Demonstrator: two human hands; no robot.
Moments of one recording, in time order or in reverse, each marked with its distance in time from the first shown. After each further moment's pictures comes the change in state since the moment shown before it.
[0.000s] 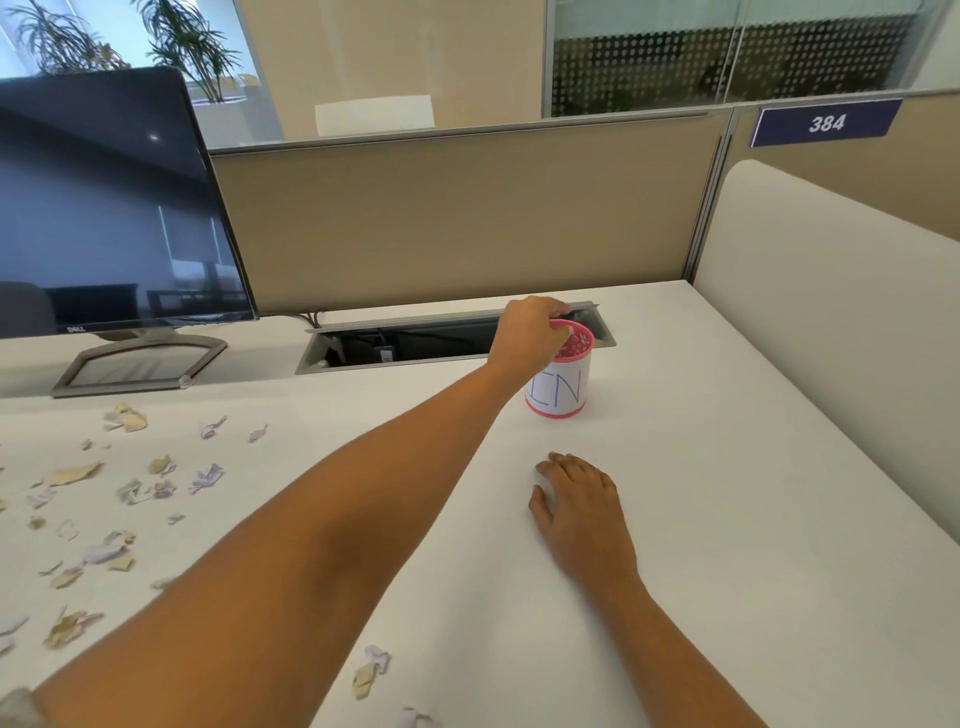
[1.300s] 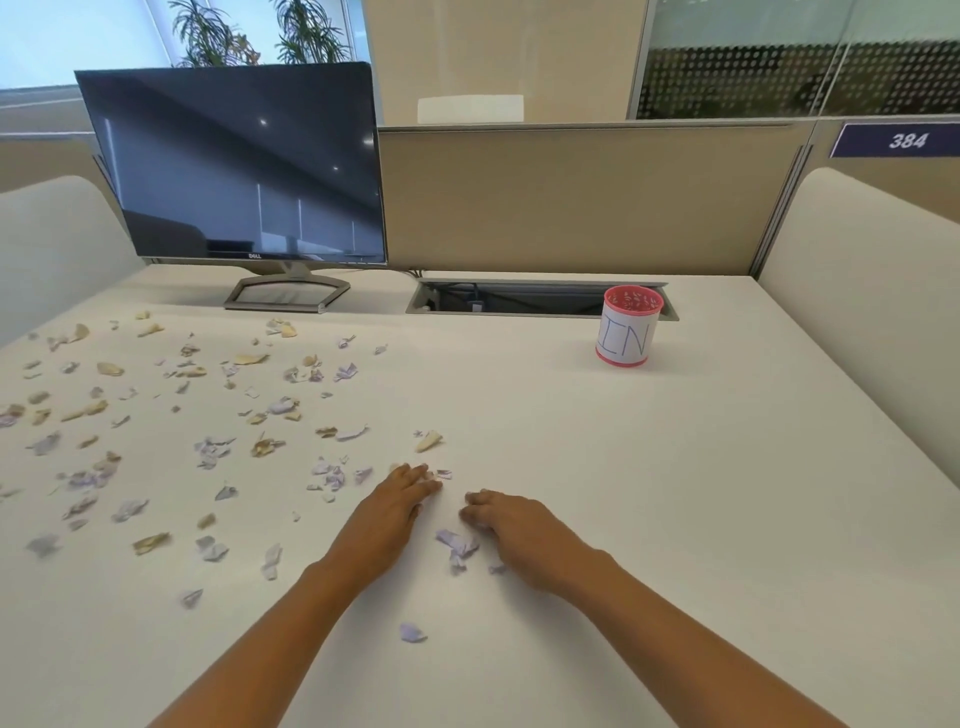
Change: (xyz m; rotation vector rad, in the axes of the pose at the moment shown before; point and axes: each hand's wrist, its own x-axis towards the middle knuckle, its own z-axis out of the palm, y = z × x) left_hand -0.343 -0.150 -0.076 0.293 -0.178 -0.215; right_hand -0.109 -0.120 -0.021 0.042 -0.735 -0.551
